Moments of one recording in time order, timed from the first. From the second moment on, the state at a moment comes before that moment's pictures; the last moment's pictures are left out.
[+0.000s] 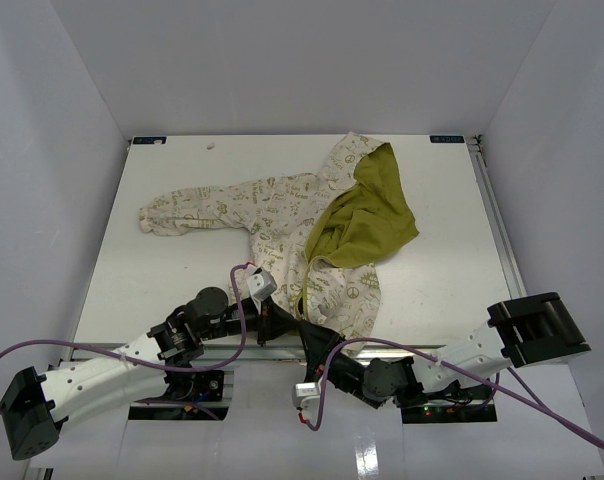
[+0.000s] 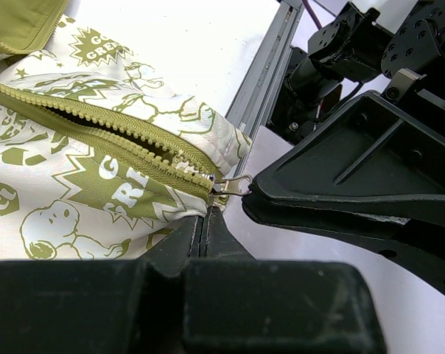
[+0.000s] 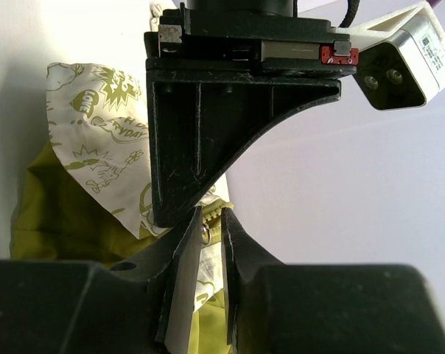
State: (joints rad) left arm -0.99 0.64 0.28 0.17 0.32 -0.35; right arm 1.84 1.28 0.29 1.03 0.77 -1.26
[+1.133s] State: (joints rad) left arm -0.99 0.64 0.28 0.17 0.32 -0.35; right arm 1.82 1.28 0.28 1.04 0.77 -1.21
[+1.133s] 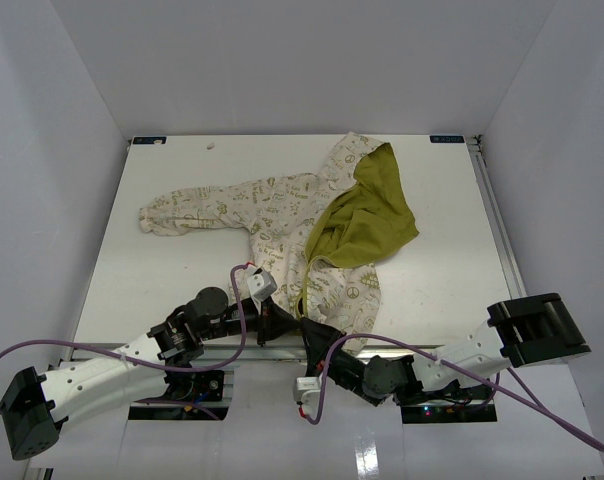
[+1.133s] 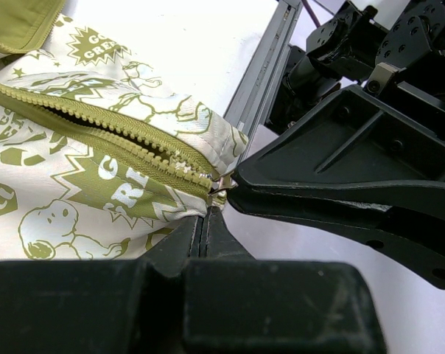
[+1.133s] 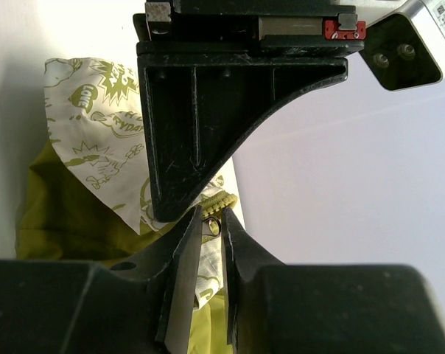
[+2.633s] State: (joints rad) left arm -0.99 0.64 0.27 0.16 0.32 -0.35; right arm 1.82 1.27 0.29 0.90 0.77 -1.12
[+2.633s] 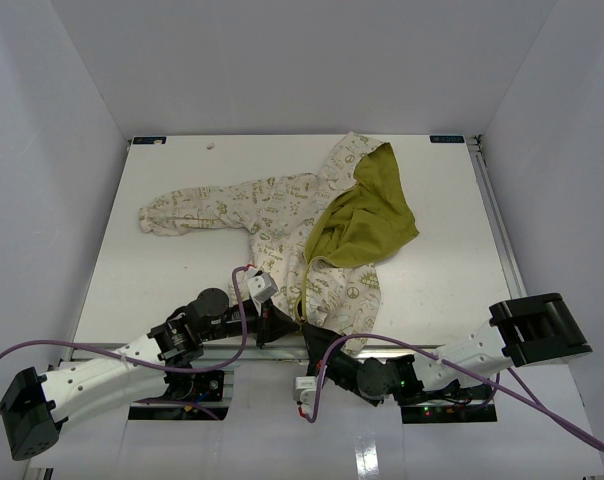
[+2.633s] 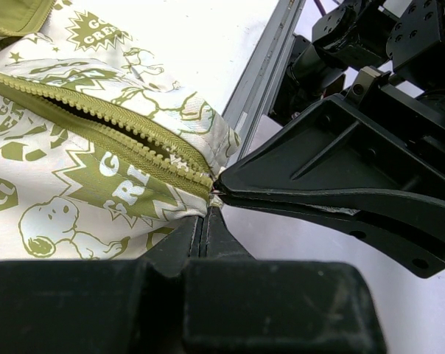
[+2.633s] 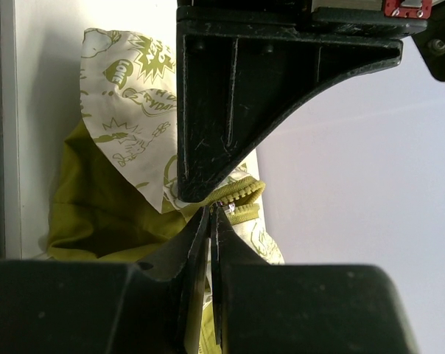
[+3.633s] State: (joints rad) left arm -0.98 0.65 0.29 0.28 0.26 -0.33; right arm 1.72 1.15 0.35 0.83 0.75 -1.15
